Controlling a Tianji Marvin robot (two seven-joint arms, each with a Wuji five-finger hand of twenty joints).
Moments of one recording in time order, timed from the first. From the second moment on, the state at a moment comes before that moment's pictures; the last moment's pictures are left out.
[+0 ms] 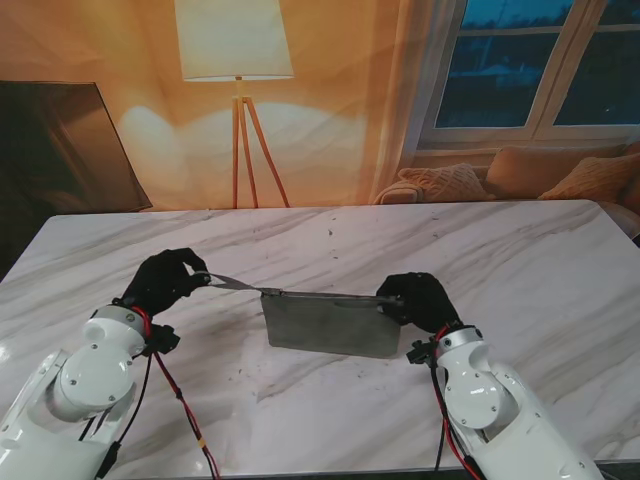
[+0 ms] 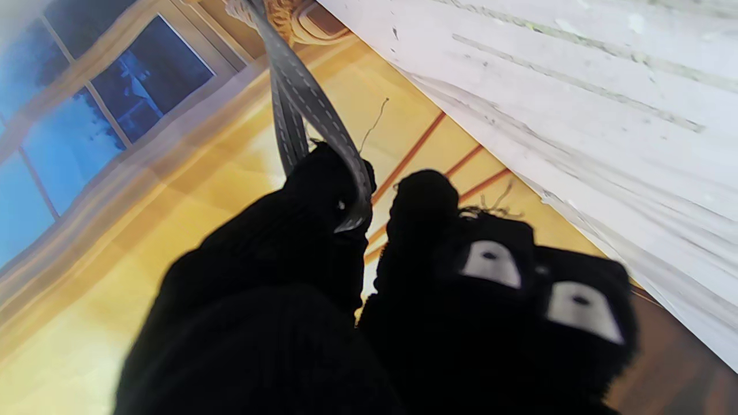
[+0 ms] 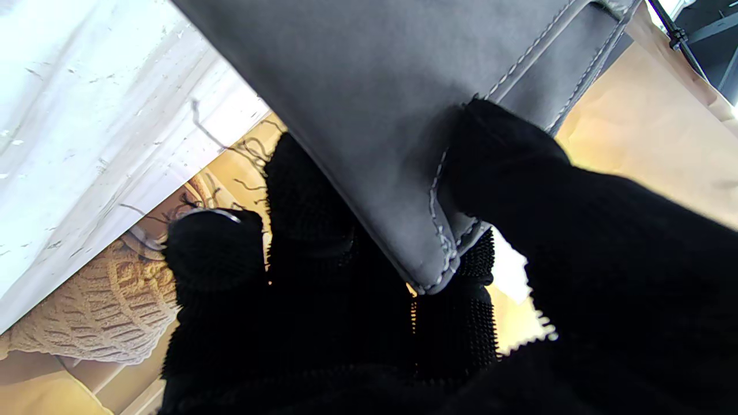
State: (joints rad) left arm 1.63 -1.14 -1.44 -1.81 0.37 0.15 0.00; right arm -1.51 -1.18 1.21 -1.44 -0.46 -0.24 -0.29; left_hand 0.98 -0.46 0.62 -0.18 0.78 0.11 0.96 0.67 1.08 0.29 1.00 0.89 1.09 0.32 1.46 0.91 0.95 0.38 1.84 0.60; right_hand 0.66 -0.86 1.19 -0.32 1.00 -0.17 0.88 0.37 1.09 0.01 0.73 0.69 1.12 -0.04 1.11 0.51 0.76 0.05 1.49 0.73
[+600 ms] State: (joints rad) left arm 1.63 -1.14 -1.45 -1.78 0.38 0.17 0.06; right arm -1.49 -1.18 1.20 -1.44 -0.45 -0.20 -0.30; left_hand 0.98 -0.46 0.62 -0.18 0.78 0.11 0.95 0.67 1.07 0.30 0.97 0.88 1.06 0.34 1.42 0.91 0.90 0.41 1.83 0.60; right_hand 0.66 -0.86 1.19 -0.32 1.00 -0.16 0.88 0.38 1.09 0.01 0.74 0.70 1.12 -0.04 1.11 0.51 0.77 0.05 1.49 0.73
